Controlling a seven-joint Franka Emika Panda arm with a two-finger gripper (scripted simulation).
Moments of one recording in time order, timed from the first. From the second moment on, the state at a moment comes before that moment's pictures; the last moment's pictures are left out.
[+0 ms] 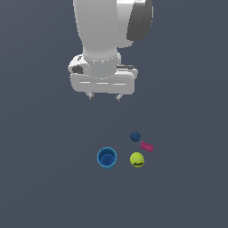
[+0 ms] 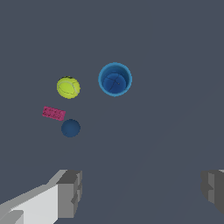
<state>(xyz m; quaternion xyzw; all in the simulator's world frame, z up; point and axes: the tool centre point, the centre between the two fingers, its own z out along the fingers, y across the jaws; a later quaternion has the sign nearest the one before) -0.007 -0.033 0.311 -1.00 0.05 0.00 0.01</state>
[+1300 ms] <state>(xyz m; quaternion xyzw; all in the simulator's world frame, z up) 0.009 -0.027 0.307 -1.00 0.03 -0.02 0.01</state>
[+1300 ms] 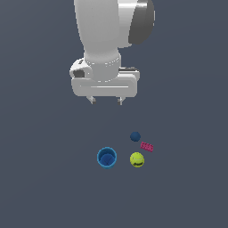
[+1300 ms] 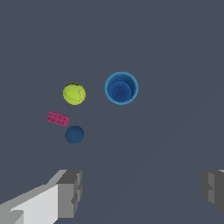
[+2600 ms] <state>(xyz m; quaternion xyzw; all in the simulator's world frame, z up) 0.061 0.116 0.129 -0.91 -0.42 0.00 -0.01</state>
